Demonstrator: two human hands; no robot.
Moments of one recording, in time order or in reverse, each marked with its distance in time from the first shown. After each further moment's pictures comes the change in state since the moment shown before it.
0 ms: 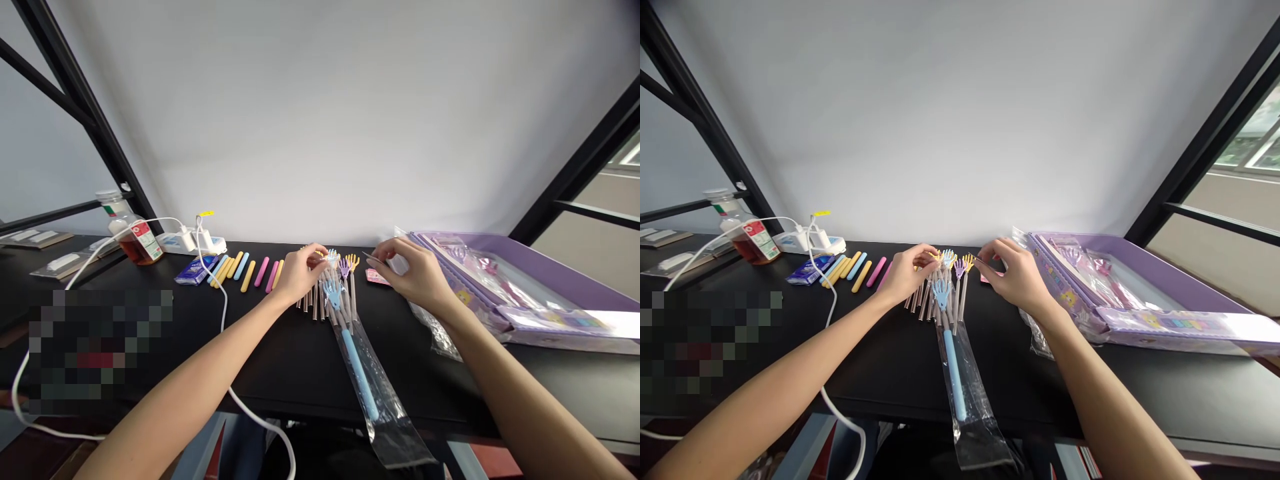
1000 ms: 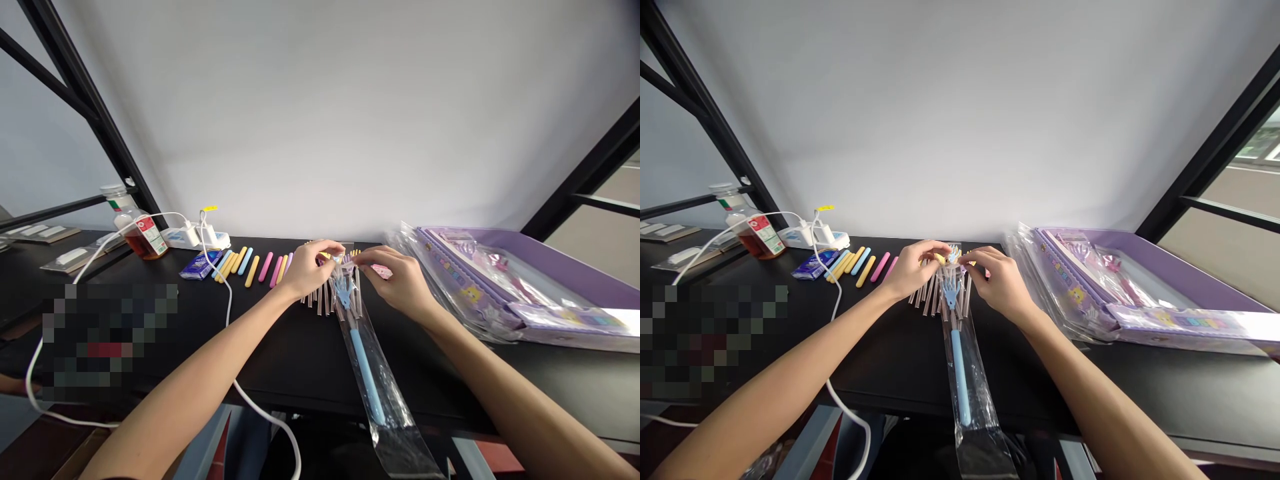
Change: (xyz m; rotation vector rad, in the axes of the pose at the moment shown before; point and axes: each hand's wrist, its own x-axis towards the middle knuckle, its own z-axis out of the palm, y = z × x) left_hand 0.000 0.019 0.001 -0.059 -0.052 0.070; right_hand -0.007 -0.015 0.032 0.100 -0.046 -0.019
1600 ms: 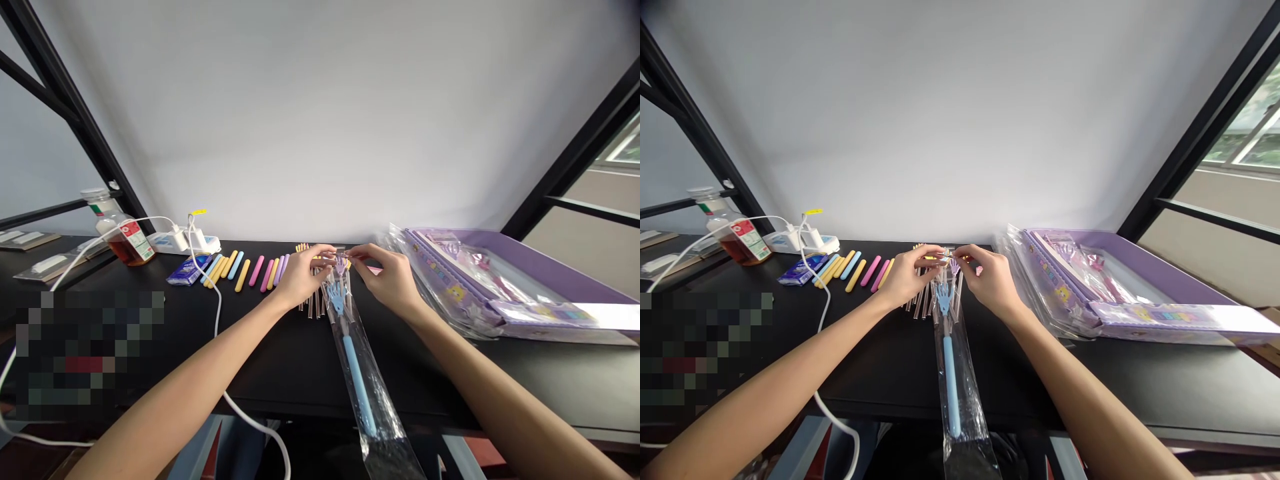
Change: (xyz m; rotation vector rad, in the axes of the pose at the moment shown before) left_hand -0.005 -0.010 0.010 -0.090 -0.023 -0.011; right_hand 0.005 0.003 0.003 0.012 0.091 0.077
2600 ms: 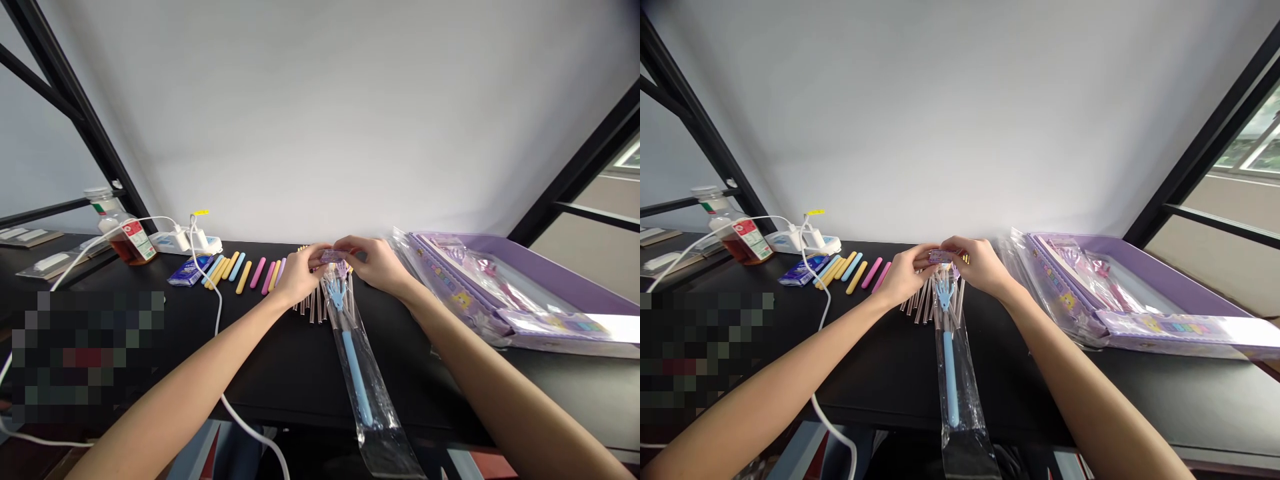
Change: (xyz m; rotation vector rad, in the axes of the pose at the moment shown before) left_hand 0.008 -0.006 -0.004 -0.082 0.055 -0.087; right_hand 0.041 0.010 0.009 0.039 -0.205 -0.102
